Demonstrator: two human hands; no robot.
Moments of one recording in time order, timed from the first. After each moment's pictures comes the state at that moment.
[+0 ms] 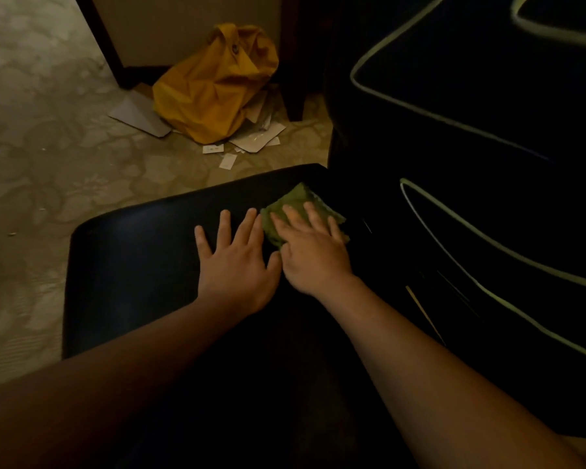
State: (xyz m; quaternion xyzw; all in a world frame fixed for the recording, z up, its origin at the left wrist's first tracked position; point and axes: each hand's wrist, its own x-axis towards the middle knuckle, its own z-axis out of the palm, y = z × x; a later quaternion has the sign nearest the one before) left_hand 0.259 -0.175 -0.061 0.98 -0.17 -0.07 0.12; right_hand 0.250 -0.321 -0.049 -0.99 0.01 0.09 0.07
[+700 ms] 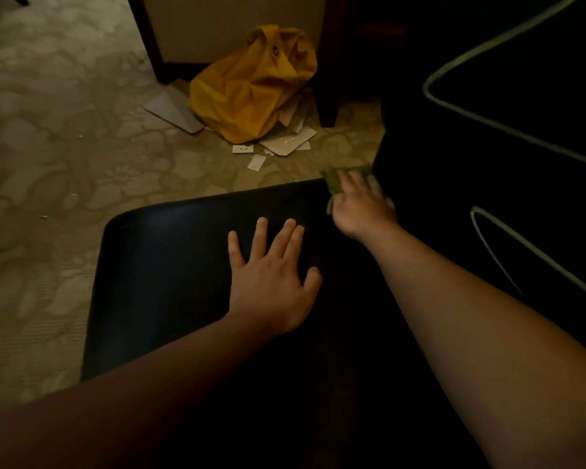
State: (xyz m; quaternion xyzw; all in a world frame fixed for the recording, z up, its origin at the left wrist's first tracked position) left_hand 0.260 -0.173 -0.064 0.97 -0.16 -0.07 0.14; right_hand 0.354 -0.353 -0.049 -0.98 0.14 0.11 0.09
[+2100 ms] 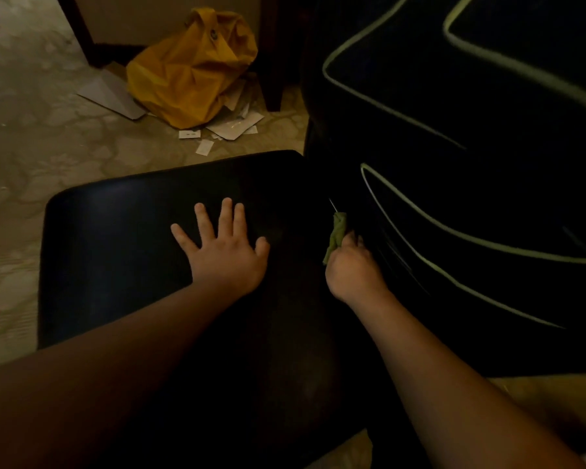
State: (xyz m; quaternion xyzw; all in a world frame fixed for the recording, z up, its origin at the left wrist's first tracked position) left_hand 0.223 -0.196 -0.050 0.98 -0.10 -0.13 0.12; right_hand 0.168 -0.408 -0.066 -0.95 0.21 0.19 0.09
